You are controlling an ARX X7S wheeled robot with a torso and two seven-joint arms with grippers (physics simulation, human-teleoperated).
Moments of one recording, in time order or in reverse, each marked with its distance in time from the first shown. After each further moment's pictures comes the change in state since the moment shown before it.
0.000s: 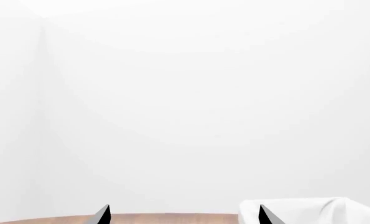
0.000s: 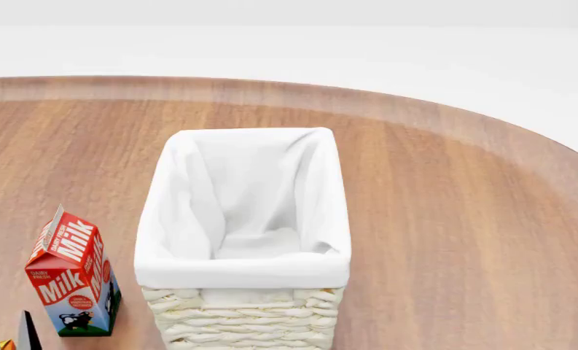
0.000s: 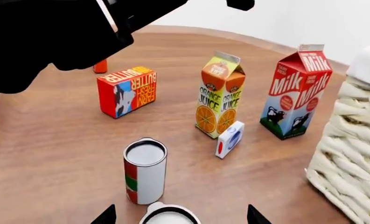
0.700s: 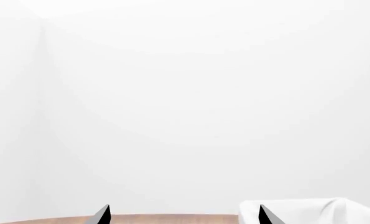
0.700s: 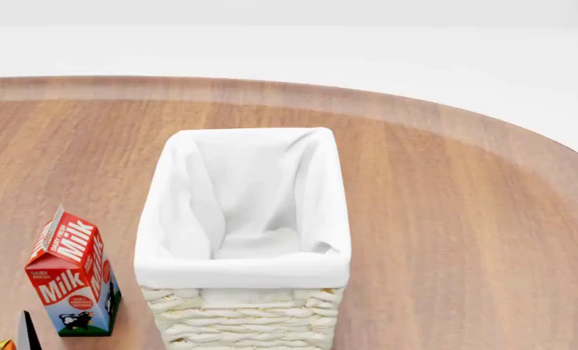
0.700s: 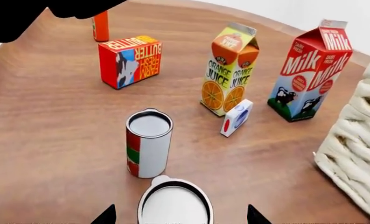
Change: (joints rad) left arm -0.001 -0.009 0.008 0.000 0.000 0.003 -0.011; right arm 0.021 -0.027 -0.047 0.051 -0.114 0.026 0.025
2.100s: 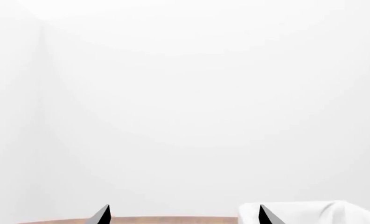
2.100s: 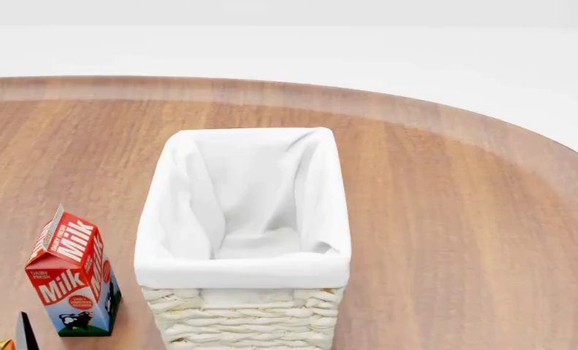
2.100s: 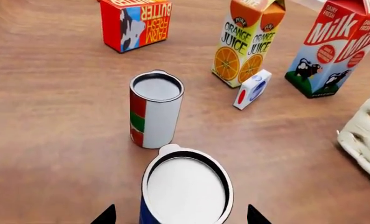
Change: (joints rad) left arm 0.006 -0.018 0.014 0.019 0.002 -0.002 -0.023; right arm 0.055 -0.064 -0.068 0.115 -0.100 0.035 0.008
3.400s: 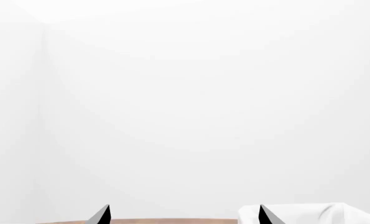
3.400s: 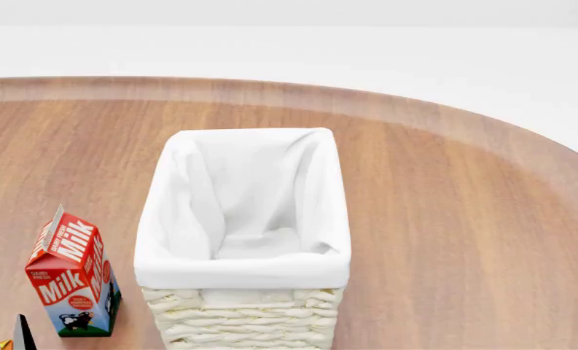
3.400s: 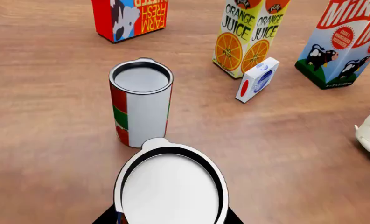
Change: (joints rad) left arm 0.007 -0.013 0.012 0.010 0.006 0.006 -0.021; right arm 0.123 -0.103 -0.045 0.178 0.021 0.006 -0.057
